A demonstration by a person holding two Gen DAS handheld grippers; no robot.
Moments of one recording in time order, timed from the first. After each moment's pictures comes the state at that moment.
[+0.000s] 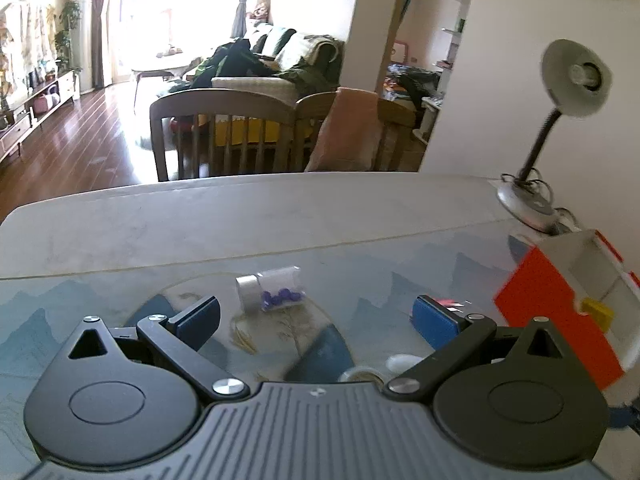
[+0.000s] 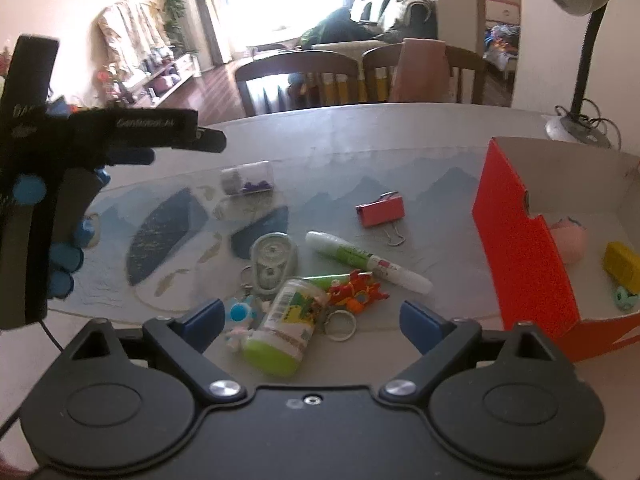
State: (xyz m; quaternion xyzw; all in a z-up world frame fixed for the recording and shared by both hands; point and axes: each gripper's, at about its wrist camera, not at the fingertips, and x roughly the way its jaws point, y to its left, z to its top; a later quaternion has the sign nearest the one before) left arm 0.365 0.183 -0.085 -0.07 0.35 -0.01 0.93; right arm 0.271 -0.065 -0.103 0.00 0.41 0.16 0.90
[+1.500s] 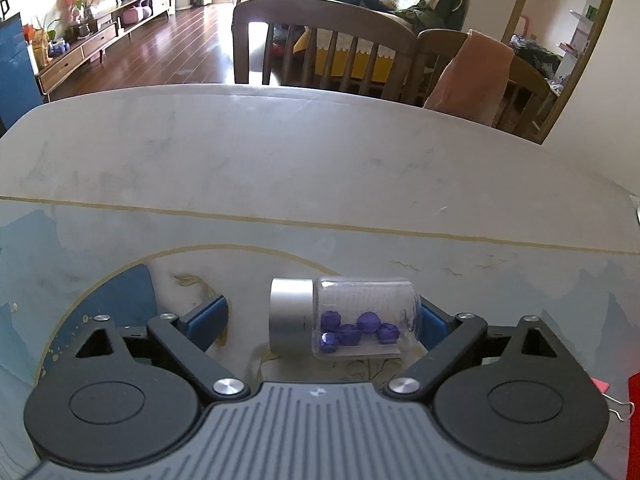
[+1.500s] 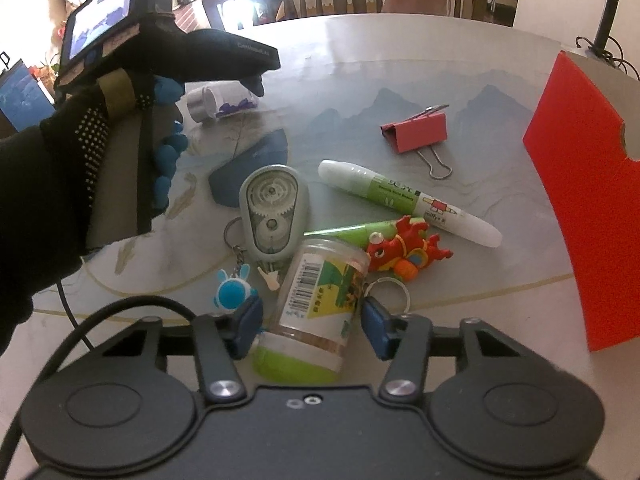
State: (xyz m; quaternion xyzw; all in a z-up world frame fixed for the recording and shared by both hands) left arm 0.465 0.206 -0.191 -0.14 0.44 0.14 0.88; right arm 0.319 -0.012 -0.170 0.00 0.52 0.12 0.84
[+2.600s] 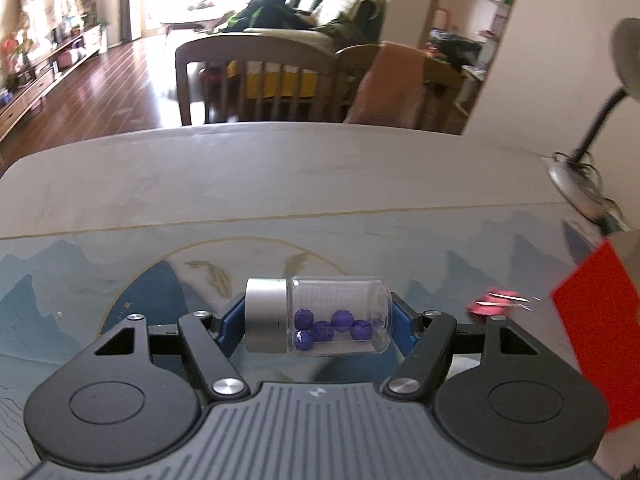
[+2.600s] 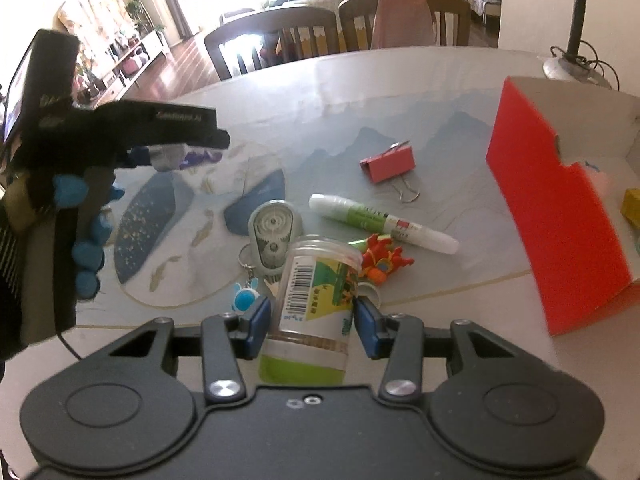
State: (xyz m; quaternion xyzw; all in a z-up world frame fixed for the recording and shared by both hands) left arm 0.399 0.191 -0.119 -0.09 0.41 0.02 0.91; right arm 0.290 -0.045 -0.116 0.05 0.48 0.13 0.87
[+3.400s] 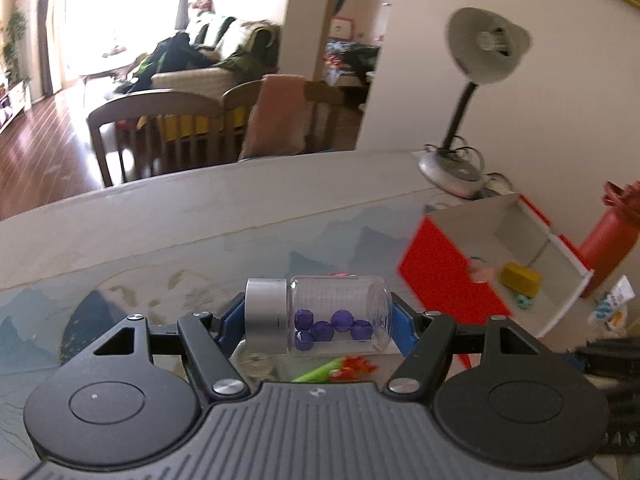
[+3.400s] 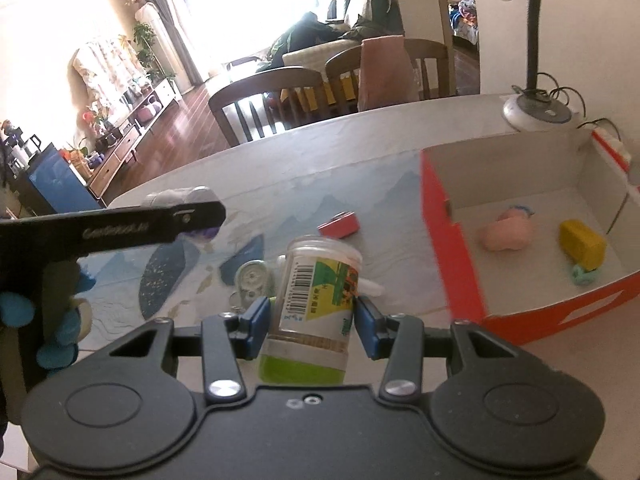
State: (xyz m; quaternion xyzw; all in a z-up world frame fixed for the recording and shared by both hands) left arm 0.327 0.094 -0.033 -0.04 0.37 -0.10 0.92; right arm 0.270 -0.143 -0.043 0.08 0.43 0.14 0.89
